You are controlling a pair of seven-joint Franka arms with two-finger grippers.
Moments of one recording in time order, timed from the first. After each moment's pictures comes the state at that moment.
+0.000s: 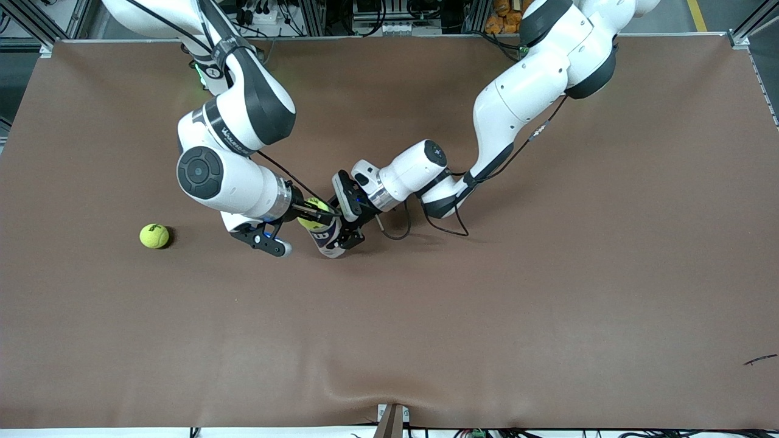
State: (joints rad) left arm -0.43 1.10 -0.56 -1.45 0.35 3.34 0.42; right arm 0.39 0.42 0.08 -1.55 0.27 1.89 0.79
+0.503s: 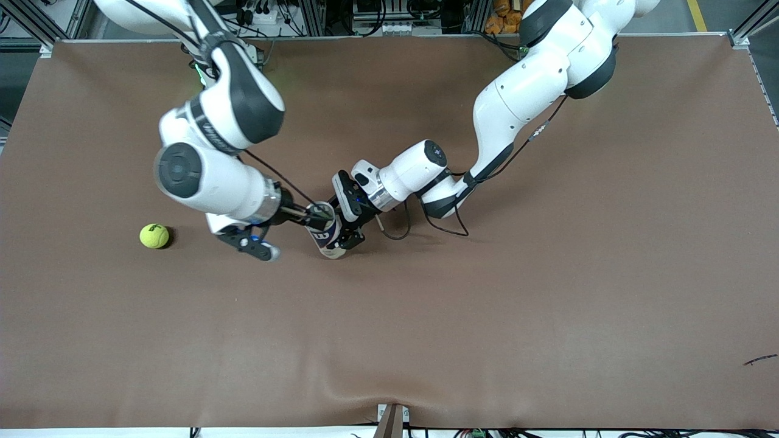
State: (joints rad) left arm -0.43 1.10 -0.56 -1.45 0.35 3.34 0.42; right arm 0.35 0.42 0.06 -1.45 0.27 1.82 0.79
